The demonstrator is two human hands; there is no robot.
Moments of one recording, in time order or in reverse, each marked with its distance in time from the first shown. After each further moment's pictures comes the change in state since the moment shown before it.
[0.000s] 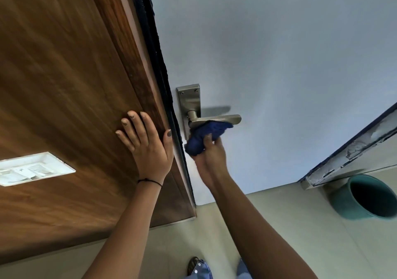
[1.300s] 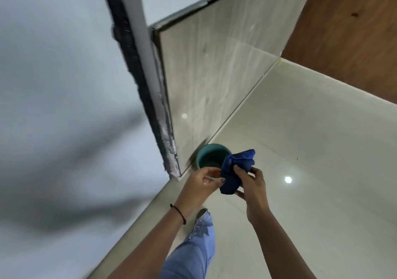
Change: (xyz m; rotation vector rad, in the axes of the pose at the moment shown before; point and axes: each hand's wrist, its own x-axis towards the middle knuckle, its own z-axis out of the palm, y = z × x) left_hand -0.159 0.713 0.034 -1.327 -1.785 -0.076; right_hand -0.100 -0.449 -0.553 -0.199 0.923 -0.295
